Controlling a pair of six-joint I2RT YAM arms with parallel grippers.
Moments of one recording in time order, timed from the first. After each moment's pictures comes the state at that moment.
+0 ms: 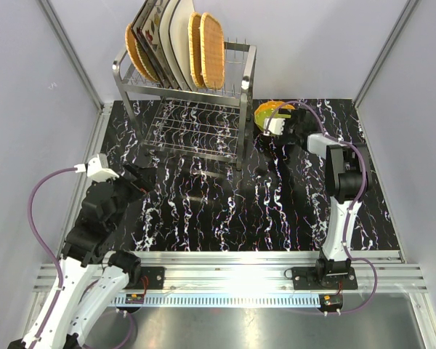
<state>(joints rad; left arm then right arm) -0.35 0.47 0.73 -0.50 -0.25 -0.68 0.08 2.14 1.41 0.18 -0.33 -1.40</state>
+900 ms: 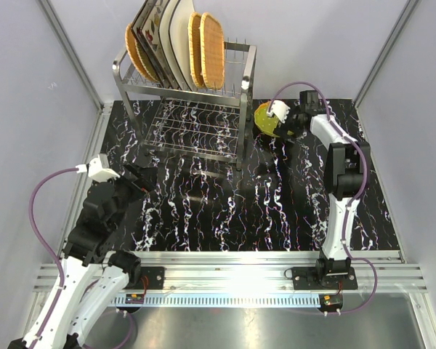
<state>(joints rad) -0.35 0.48 0.71 -0.48 -0.23 -0.71 0.07 2.18 1.76 -0.45 -0.31 -1.14</state>
